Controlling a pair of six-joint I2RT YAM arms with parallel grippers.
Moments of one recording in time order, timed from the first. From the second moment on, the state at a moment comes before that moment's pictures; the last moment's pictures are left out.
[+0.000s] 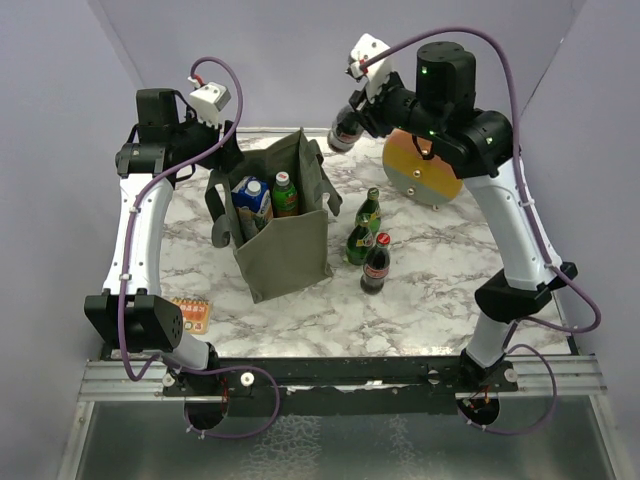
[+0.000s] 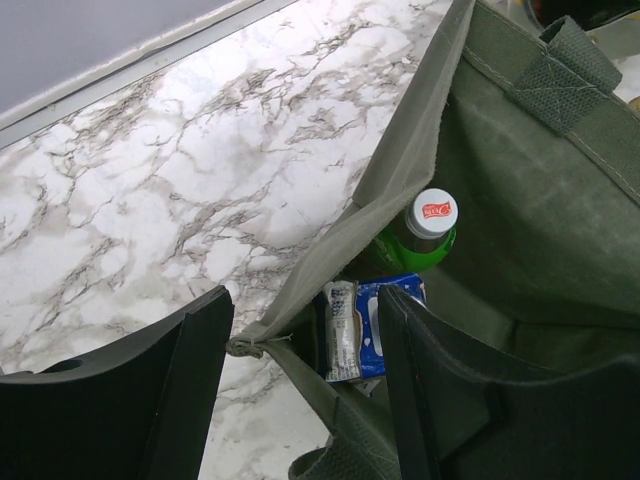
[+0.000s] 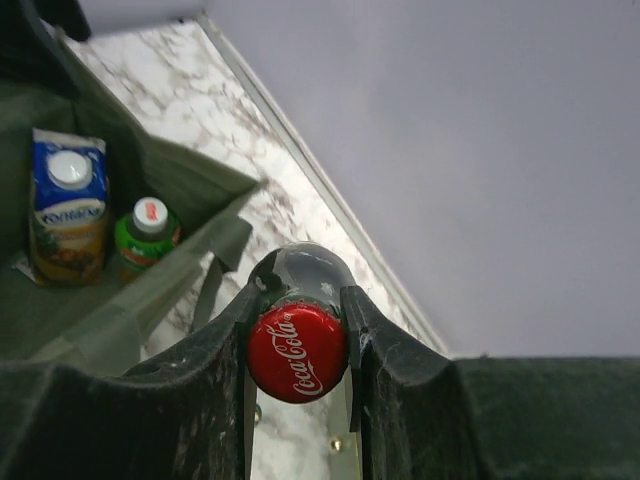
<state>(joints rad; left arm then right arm) 0.01 1.51 1.73 -0.80 0.53 0.23 0.63 1.78 2.46 -0.93 -0.12 -0.49</state>
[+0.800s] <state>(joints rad) 0.01 1.54 1.73 -0.80 0.51 0.23 0.97 1.83 2.62 -0.76 -0.10 -0.57</state>
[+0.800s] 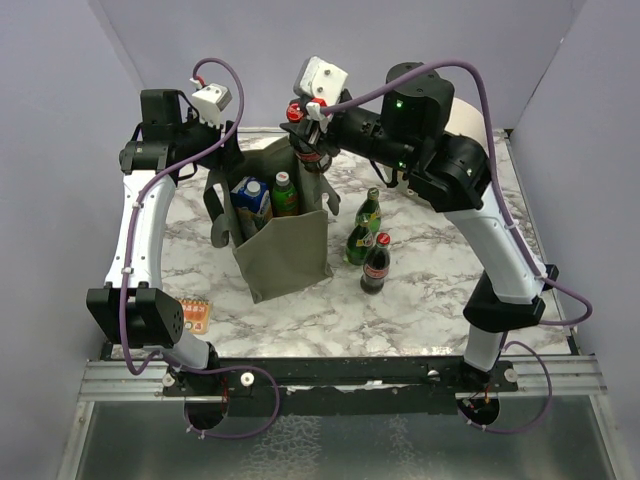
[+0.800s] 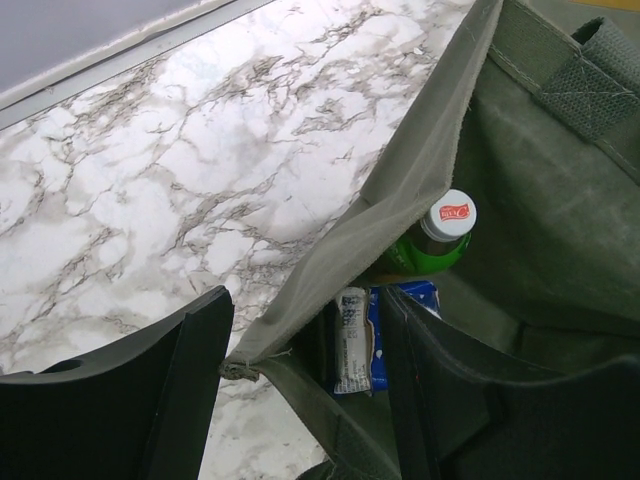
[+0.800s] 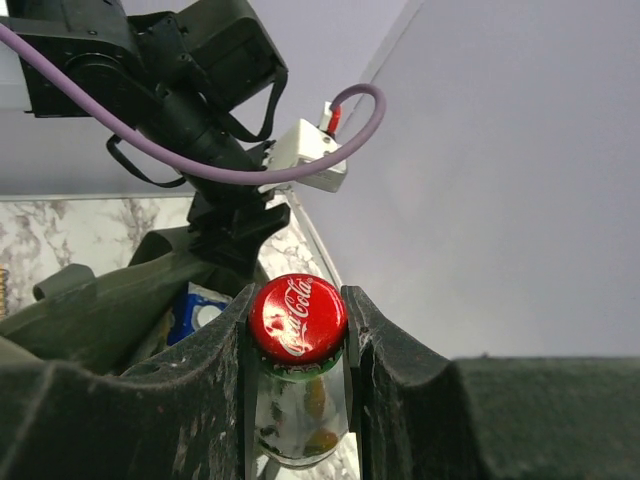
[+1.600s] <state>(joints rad) 0.01 1.54 1.73 -0.79 0.48 0.18 1.05 1.87 2.57 -0.70 -0.18 -0.43</state>
